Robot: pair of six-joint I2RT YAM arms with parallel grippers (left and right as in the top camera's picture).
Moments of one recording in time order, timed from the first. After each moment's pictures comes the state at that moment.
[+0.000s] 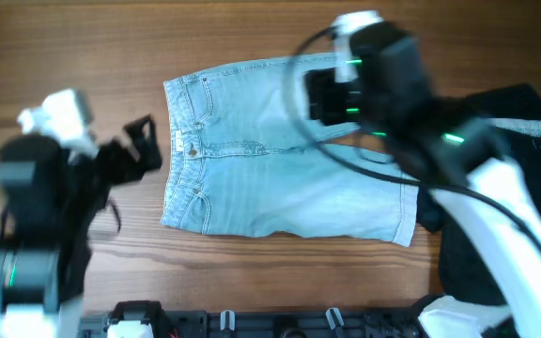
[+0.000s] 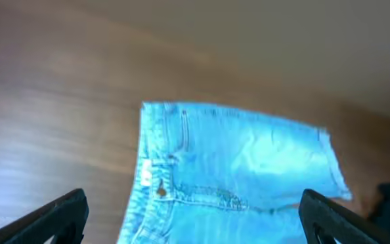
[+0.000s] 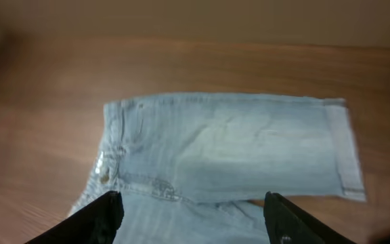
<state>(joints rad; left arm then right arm) -0.01 0.94 1.22 -0.86 0.10 -0.34 0.52 1.41 1.71 -0.98 0.10 0.32</state>
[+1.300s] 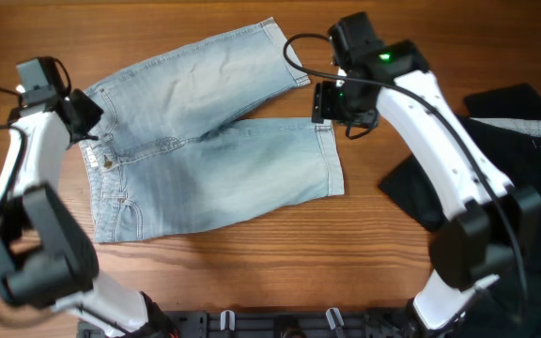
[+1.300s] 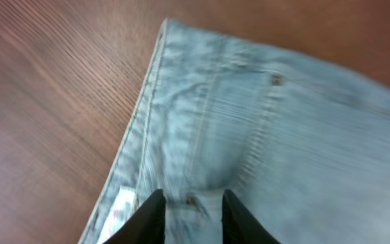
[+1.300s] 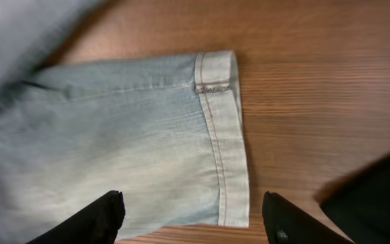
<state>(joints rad) 0.34 1.81 1.28 -0.53 -0.04 -0.48 0.37 1.89 1.71 -1.16 -0.06 0.42</state>
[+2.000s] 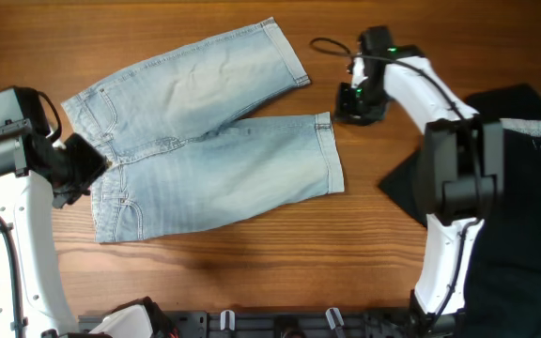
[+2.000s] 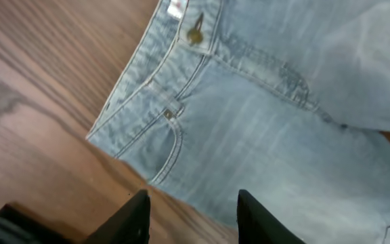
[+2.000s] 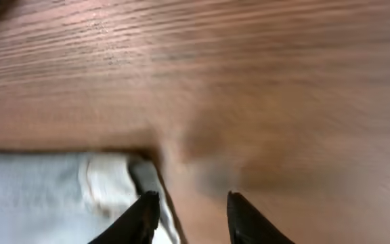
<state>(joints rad) 0.33 1.35 1.29 -1.28 0.05 -0.47 0.13 2.22 1.71 -0.95 -0.29 0.27</state>
